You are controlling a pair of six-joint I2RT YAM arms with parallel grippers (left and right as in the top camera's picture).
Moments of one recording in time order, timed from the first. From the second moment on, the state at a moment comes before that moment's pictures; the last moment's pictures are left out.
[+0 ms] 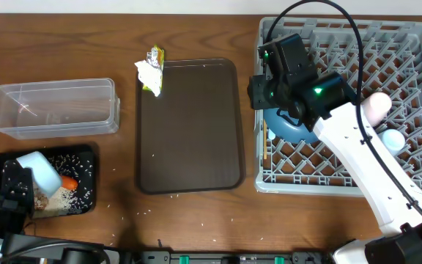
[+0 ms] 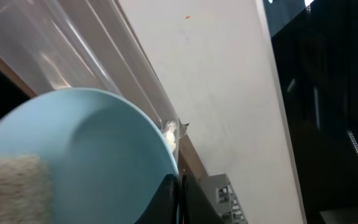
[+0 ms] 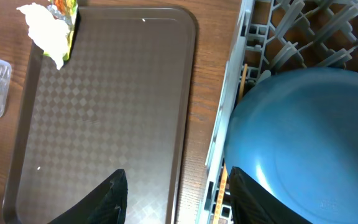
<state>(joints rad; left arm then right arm) 1.43 1.43 0.70 -0.64 1.47 0.20 0.48 1.62 1.55 -0.89 0.02 0.36</state>
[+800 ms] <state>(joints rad) 1.20 1.40 0.72 -0.60 1.13 -0.02 0.48 1.62 1.55 -0.88 0.02 0.36</state>
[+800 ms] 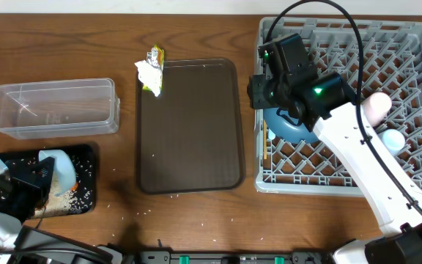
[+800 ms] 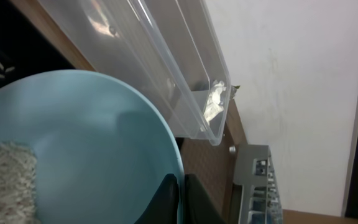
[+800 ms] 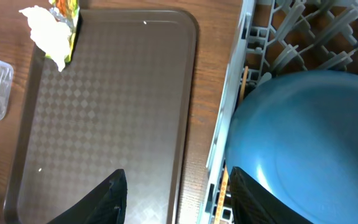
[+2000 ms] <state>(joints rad) 0.95 1.41 0.70 -0.60 0.56 -0.27 0.48 1.62 1.55 -0.87 0.02 0.36</state>
